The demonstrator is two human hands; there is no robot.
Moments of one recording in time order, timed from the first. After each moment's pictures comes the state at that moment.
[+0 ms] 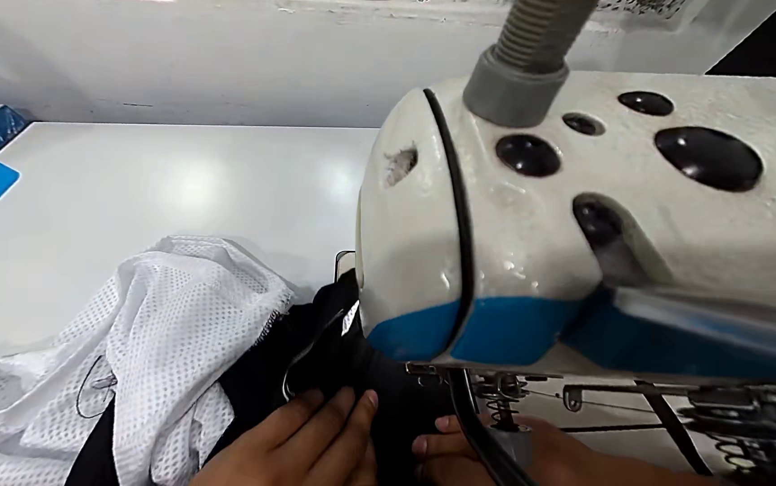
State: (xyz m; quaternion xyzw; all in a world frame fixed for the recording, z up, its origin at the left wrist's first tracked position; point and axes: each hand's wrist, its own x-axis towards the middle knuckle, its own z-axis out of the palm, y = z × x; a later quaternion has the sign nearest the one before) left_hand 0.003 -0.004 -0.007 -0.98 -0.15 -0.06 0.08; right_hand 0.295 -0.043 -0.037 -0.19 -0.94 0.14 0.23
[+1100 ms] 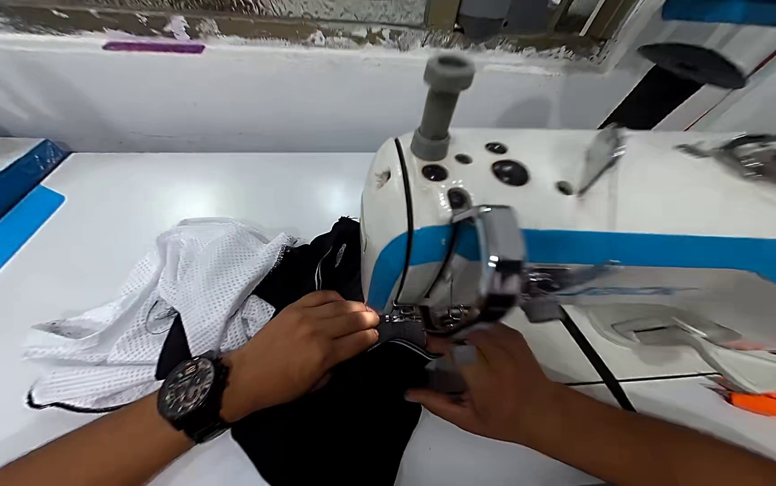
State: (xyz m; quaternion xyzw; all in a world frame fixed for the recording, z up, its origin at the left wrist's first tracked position) left_hand 0.007 0.072 -0.030 -0.97 -0.09 -0.22 0.05; right_hand 0.283 -0.023 -0.045 -0.41 -0.85 -0.10 0.32
